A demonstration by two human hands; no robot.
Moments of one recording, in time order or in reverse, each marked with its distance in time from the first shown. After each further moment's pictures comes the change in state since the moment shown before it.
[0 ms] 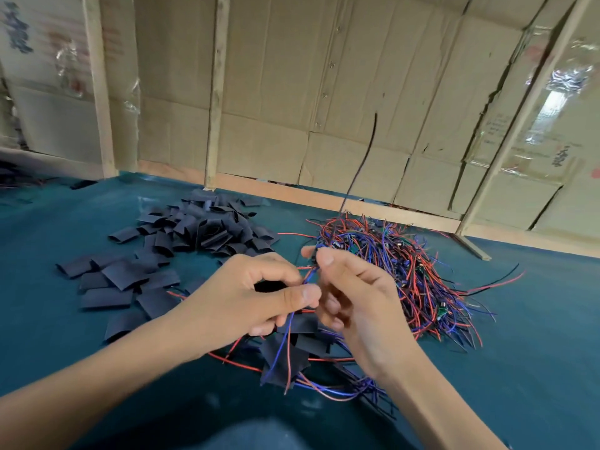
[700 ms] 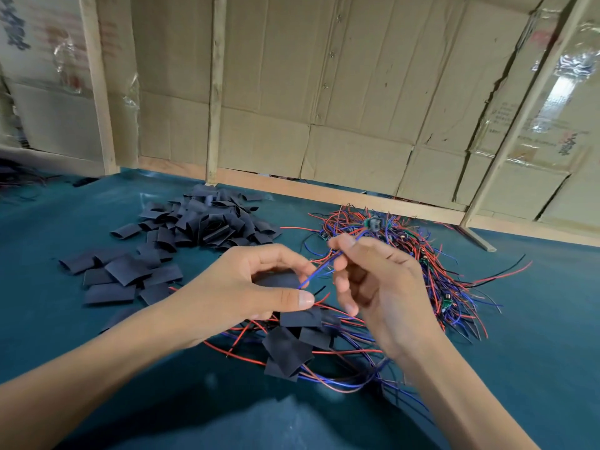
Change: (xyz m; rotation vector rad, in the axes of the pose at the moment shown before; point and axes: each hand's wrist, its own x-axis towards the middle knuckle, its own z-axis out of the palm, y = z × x) left_hand 0.005 -0.010 -0.011 0.012 -0.059 -0.079; right_hand 0.004 -0.011 -0.014 0.026 0.044 -0.034
